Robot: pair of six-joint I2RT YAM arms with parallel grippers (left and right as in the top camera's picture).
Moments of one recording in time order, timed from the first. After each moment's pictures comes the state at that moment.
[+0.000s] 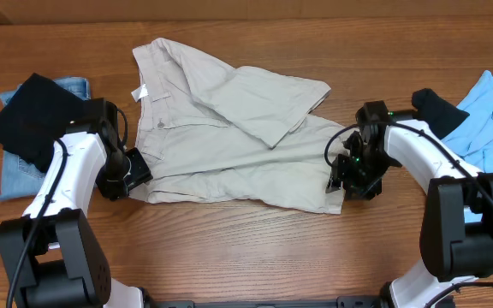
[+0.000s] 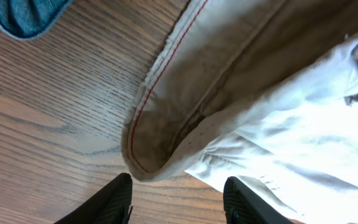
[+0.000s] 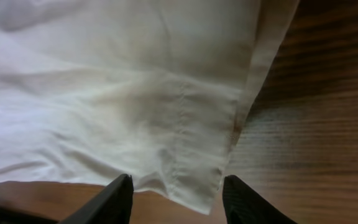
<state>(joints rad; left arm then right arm) 0.14 1.69 1.13 -1.06 0.06 -0.42 0.09 1.82 1.11 -1.08 -0.33 0.28</state>
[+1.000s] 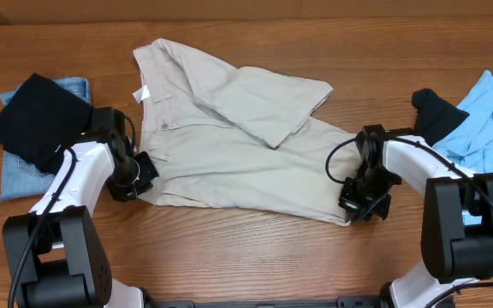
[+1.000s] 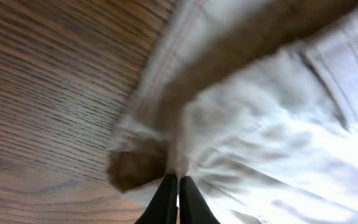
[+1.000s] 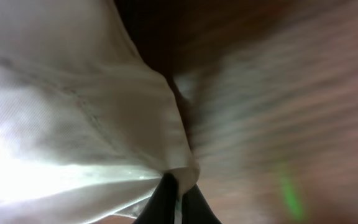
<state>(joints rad) 0.12 1.69 1.02 -0.88 0.13 -0.41 0.09 1.81 0.97 -1.10 -0.18 0.50</state>
